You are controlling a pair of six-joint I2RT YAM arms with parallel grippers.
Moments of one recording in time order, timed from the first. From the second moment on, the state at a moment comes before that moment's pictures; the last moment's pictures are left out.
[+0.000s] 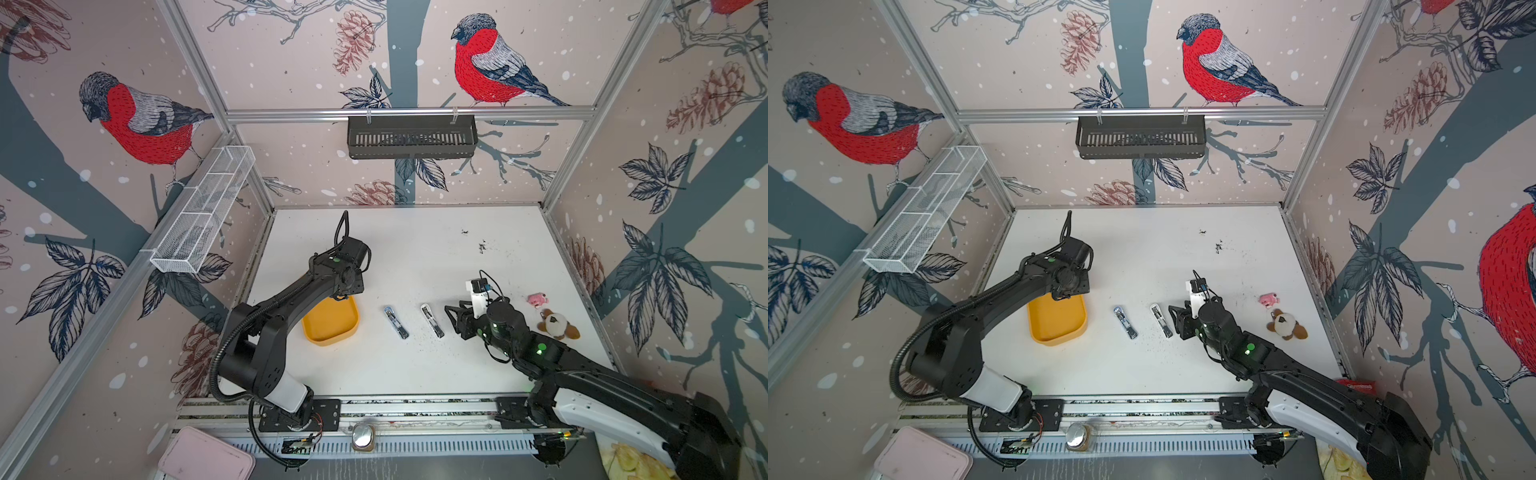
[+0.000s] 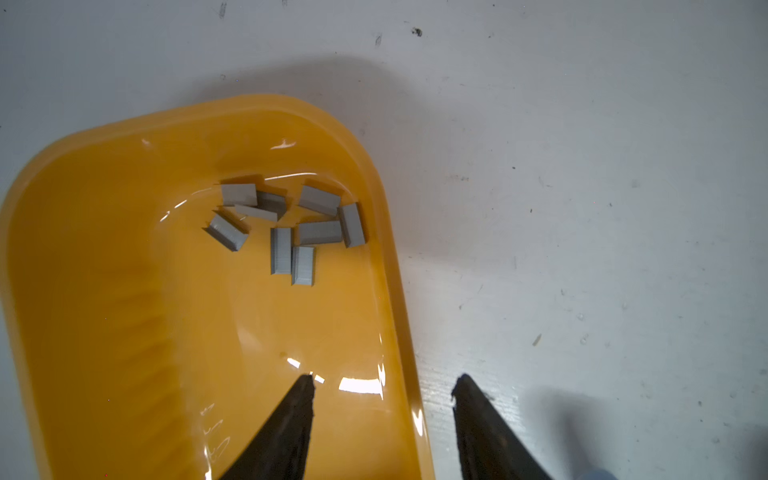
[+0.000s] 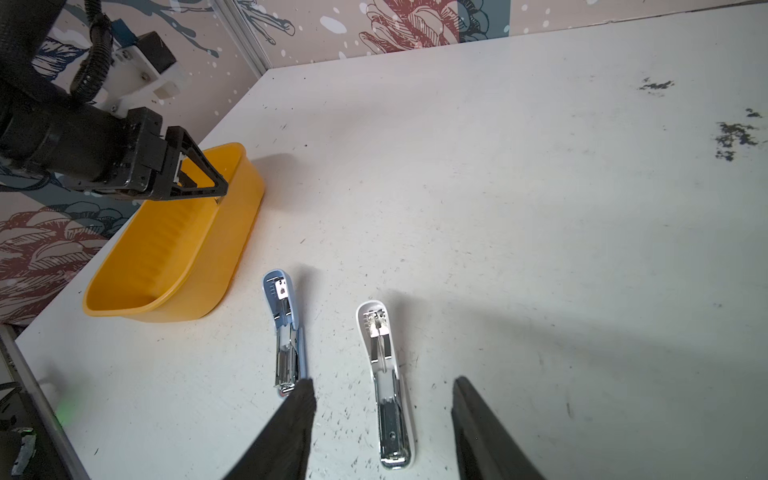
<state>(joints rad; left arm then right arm) -0.42 1.58 1.09 -0.75 -0.24 -0.57 0.86 0.82 0.39 -0.02 0.15 0.44</state>
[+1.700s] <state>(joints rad) -0.41 1.40 1.04 -0.76 -0.11 -0.43 0.83 0.84 0.37 0.00 0.13 0.44</state>
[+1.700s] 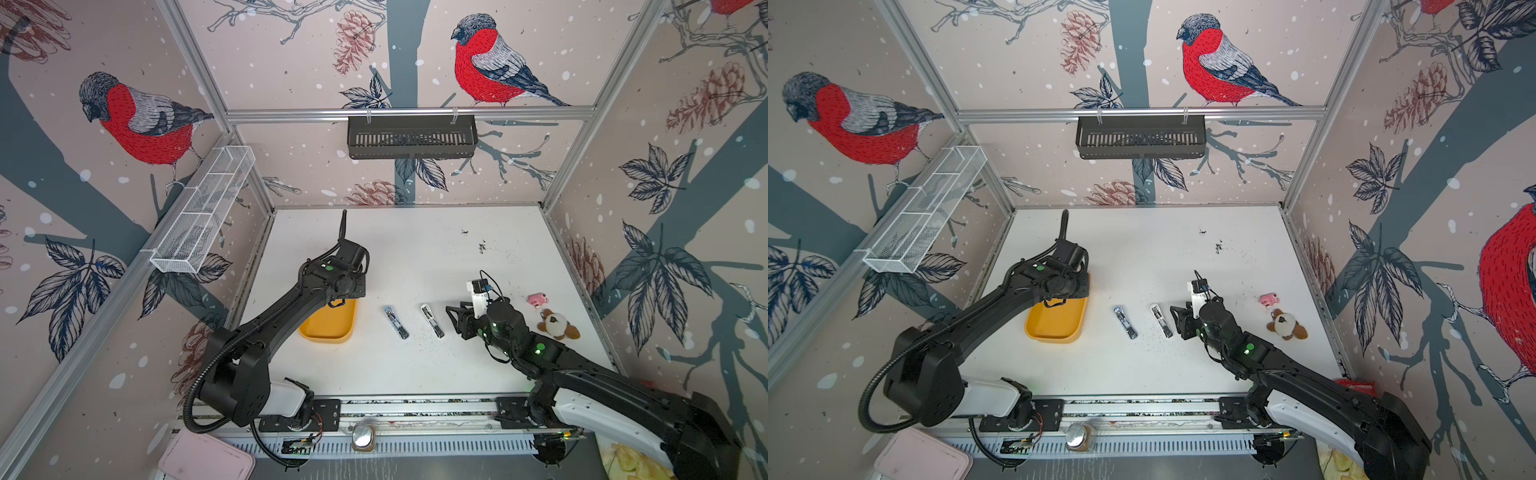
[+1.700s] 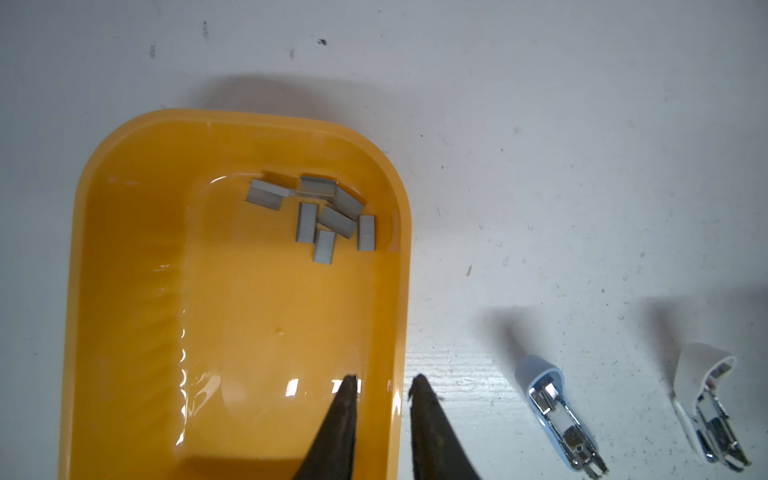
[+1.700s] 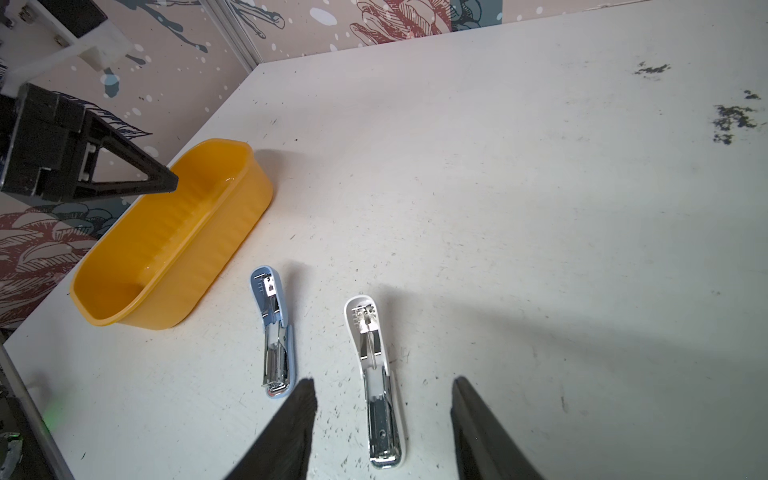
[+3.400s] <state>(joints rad) -0.24 1.79 1.06 -0.52 -0.13 -0.39 0.82 0.85 0.40 -0.01 0.11 0.40</state>
